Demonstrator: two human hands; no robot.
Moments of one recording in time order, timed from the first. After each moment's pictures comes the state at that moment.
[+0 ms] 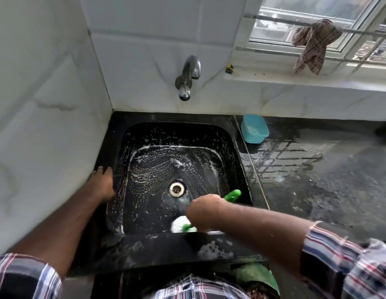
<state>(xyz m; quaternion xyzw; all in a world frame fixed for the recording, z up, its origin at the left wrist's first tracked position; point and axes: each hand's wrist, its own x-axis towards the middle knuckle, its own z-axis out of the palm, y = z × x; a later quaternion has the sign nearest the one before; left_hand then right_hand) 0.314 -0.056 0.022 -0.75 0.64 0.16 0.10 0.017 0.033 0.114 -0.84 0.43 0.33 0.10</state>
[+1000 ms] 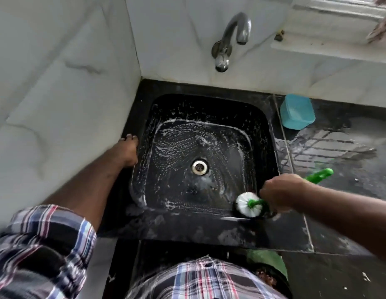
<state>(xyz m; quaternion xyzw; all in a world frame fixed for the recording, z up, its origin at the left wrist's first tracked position) 0.324 -0.072 0.023 -0.73 0.65 0.19 0.12 -0.081 0.002 0.122 -0.78 0.38 0.49 0.03</state>
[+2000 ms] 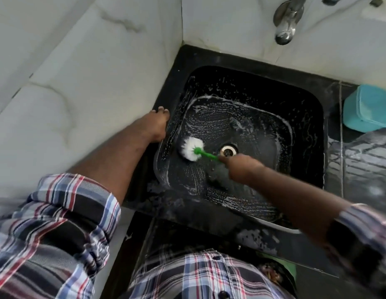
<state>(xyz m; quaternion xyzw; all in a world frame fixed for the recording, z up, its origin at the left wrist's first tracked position) 0.322 -0.070 0.030 -0.73 0.64 0.18 0.12 0.041 -0.059 0.012 -0.83 0.44 0.28 0.19</state>
